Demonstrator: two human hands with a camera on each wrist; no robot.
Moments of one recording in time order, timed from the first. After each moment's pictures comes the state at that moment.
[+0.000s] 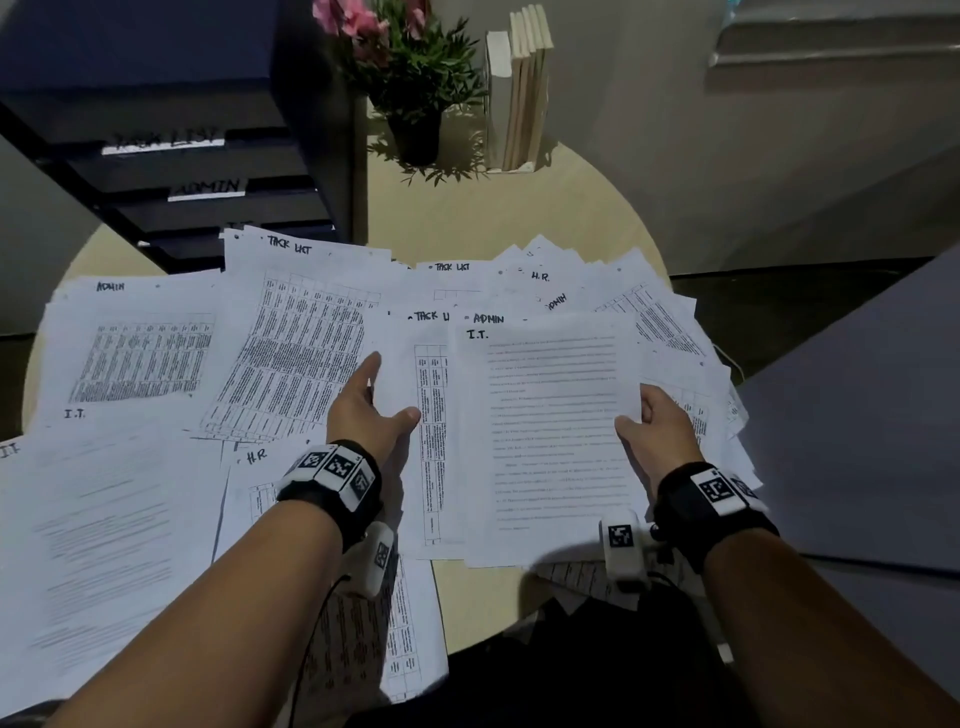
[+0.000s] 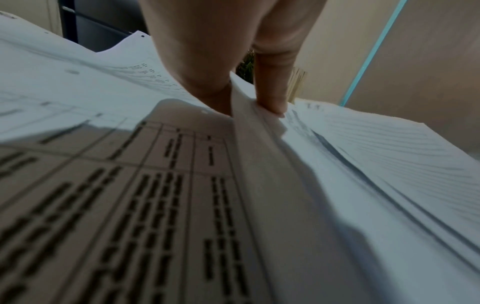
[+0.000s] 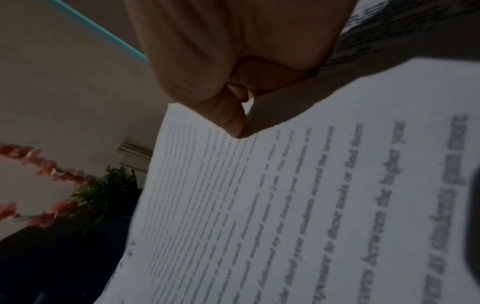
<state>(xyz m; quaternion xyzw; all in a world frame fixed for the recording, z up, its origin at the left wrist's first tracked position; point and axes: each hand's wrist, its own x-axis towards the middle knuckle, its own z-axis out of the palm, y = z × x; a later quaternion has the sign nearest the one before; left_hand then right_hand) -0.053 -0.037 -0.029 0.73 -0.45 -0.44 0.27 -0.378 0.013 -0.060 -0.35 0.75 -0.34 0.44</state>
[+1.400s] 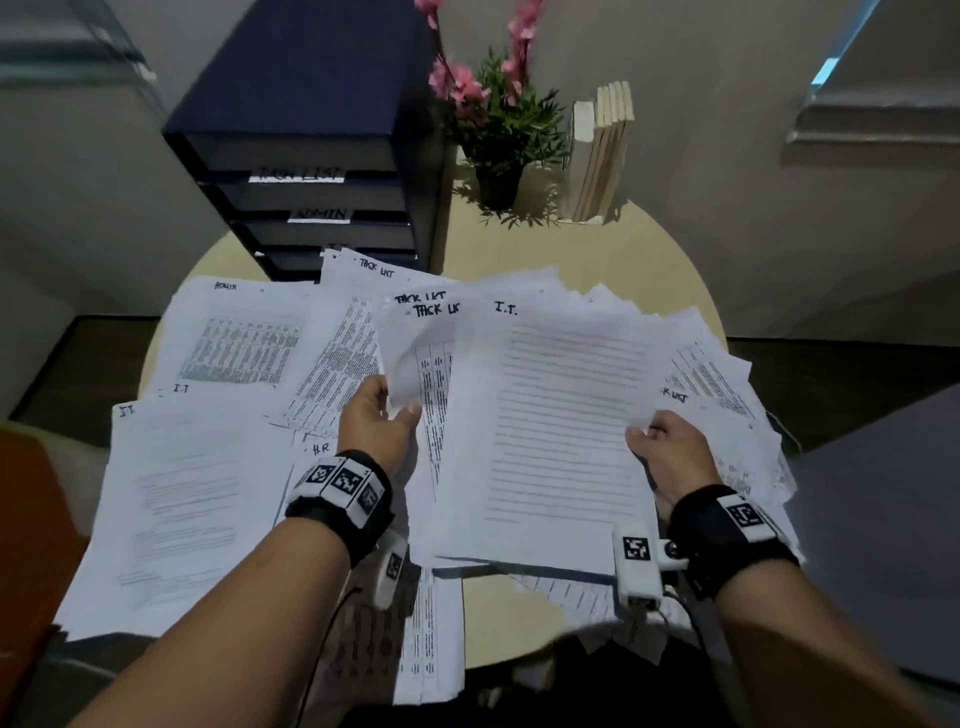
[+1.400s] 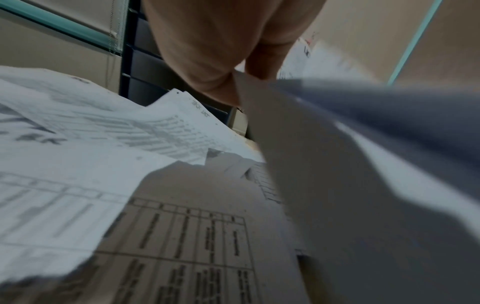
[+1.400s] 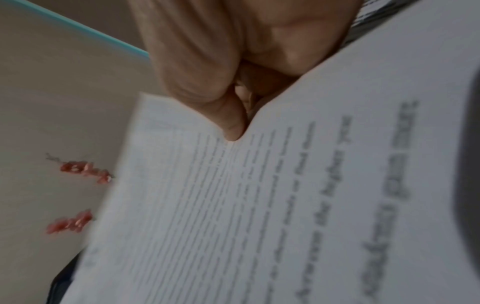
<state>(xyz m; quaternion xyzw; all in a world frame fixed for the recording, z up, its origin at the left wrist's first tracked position) -0.034 -0.020 0.009 0.71 -0.39 -0.38 0.45 -0.341 -0.017 -0.026 -0.31 0.70 -0.40 0.51</state>
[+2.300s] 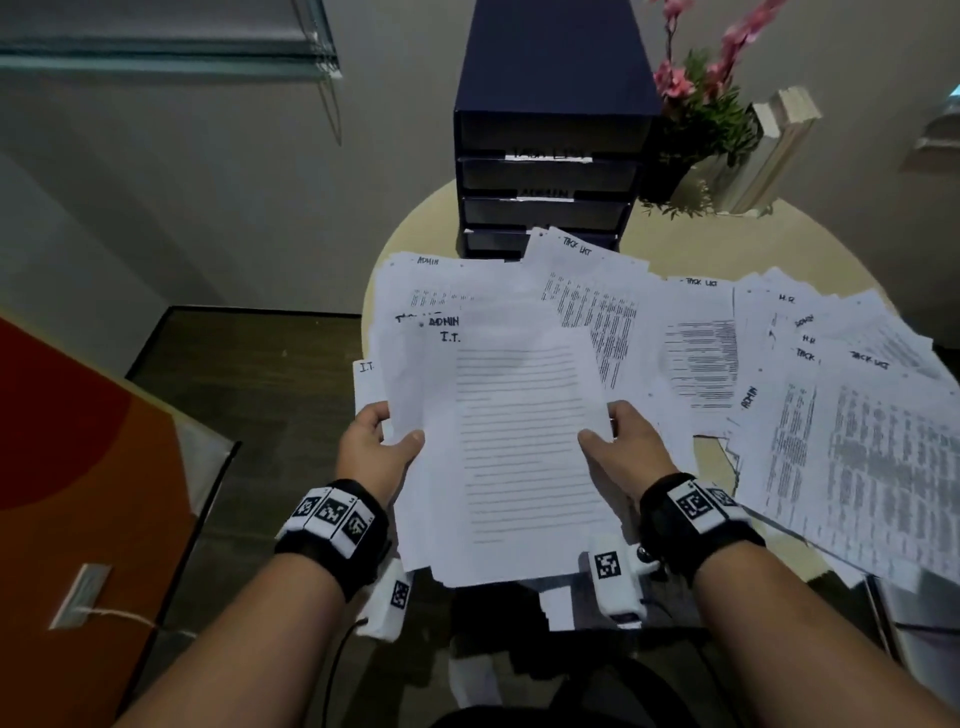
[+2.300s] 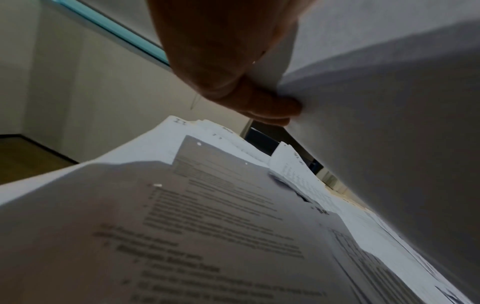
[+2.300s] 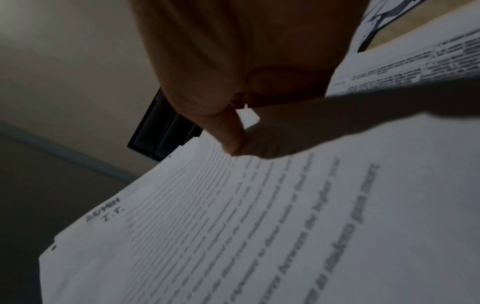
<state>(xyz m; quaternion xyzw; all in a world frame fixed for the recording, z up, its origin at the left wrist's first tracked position) 0.286 0.094 0.003 0.70 -0.32 -0.46 0.44 0.002 0.063 0.000 -0.53 0.70 -0.24 0.42</state>
